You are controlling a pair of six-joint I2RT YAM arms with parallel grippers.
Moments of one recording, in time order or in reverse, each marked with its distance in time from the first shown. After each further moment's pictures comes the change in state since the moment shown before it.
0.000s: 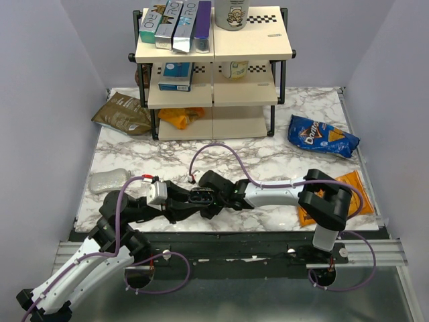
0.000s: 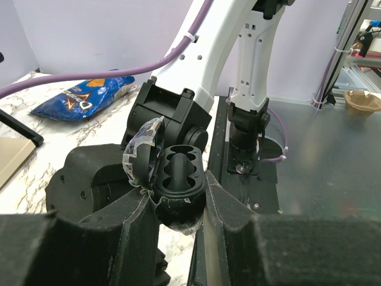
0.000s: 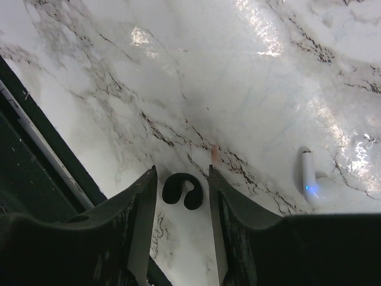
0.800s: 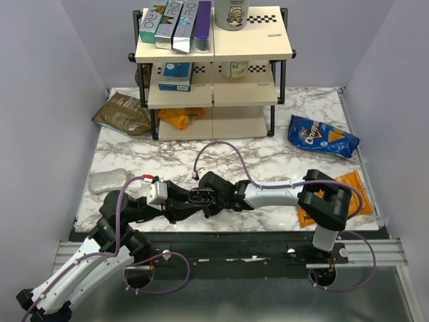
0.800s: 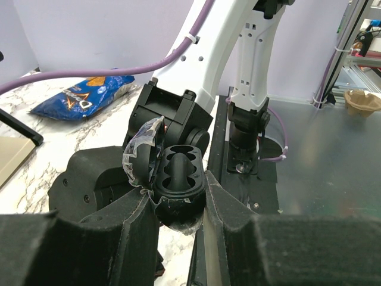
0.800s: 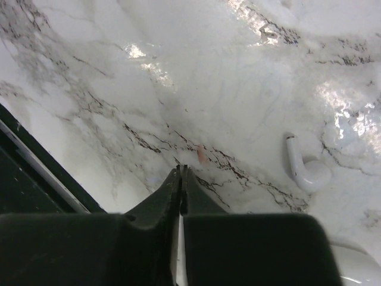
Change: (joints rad) left arm 0.000 0.000 0.000 -0.002 0.000 0.000; right arm 0.006 0.001 -0.006 -0.004 0.108 0.150
